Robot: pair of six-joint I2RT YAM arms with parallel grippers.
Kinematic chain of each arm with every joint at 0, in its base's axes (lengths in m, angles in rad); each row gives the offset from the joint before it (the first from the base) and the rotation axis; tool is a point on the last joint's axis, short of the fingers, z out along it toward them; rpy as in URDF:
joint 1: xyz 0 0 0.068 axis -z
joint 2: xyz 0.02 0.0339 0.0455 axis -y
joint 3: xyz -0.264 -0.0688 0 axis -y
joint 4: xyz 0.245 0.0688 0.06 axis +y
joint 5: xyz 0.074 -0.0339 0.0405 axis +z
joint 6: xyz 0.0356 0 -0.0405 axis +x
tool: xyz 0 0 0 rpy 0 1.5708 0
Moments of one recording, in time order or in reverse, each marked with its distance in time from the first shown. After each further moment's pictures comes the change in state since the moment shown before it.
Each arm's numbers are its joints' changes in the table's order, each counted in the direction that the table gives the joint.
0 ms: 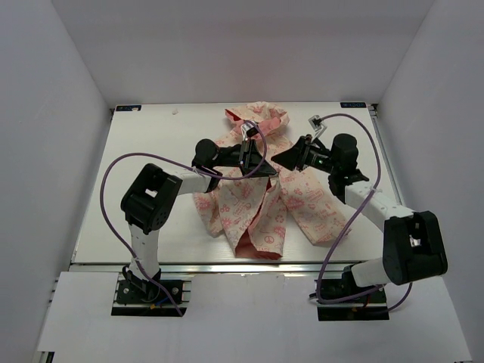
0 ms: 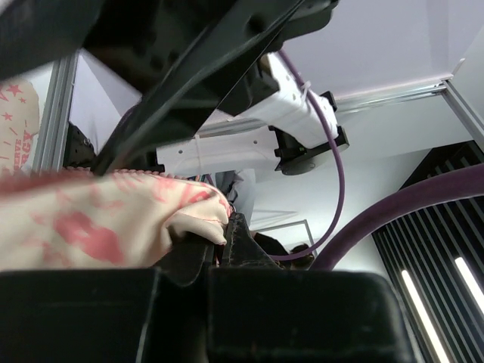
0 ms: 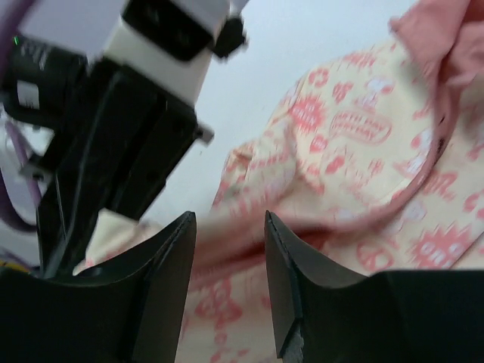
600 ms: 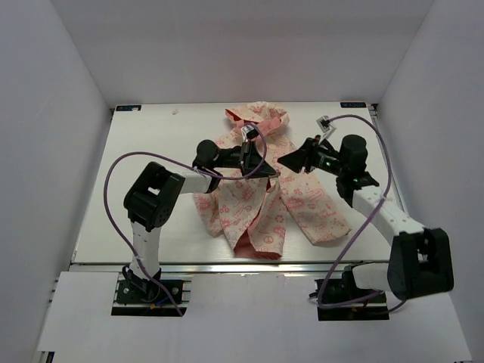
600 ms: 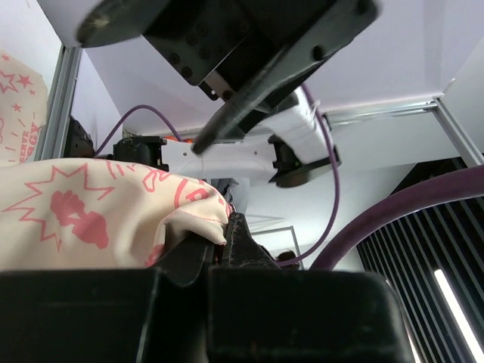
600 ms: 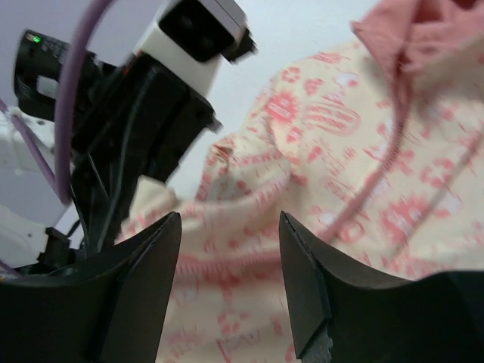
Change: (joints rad) left arm -0.010 -0.036 0.000 -0.003 0.000 -0.034; right arm 0.034 0.076 0.021 0.119 -0.010 -0.065
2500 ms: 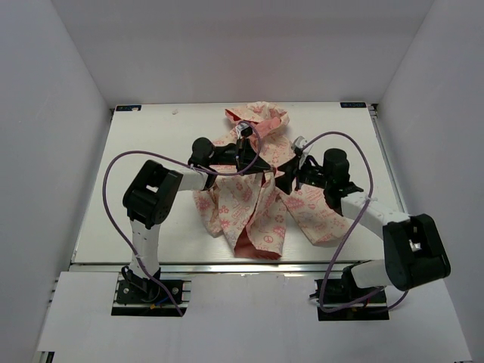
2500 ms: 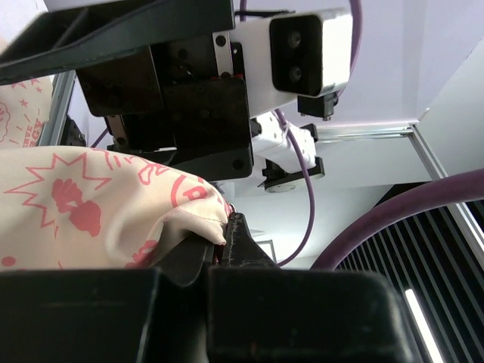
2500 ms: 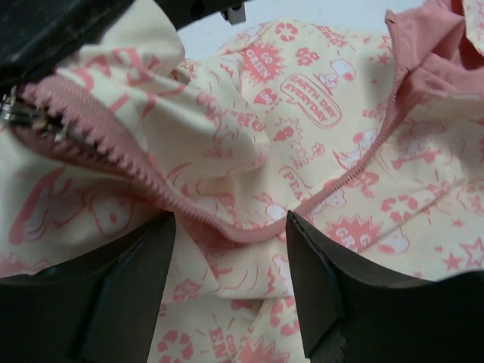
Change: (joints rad) left arm -0.051 -0.020 0.007 0.001 -0.010 -0.084; right arm -0.100 -0.020 -0.161 -0.056 -0.038 -0.617
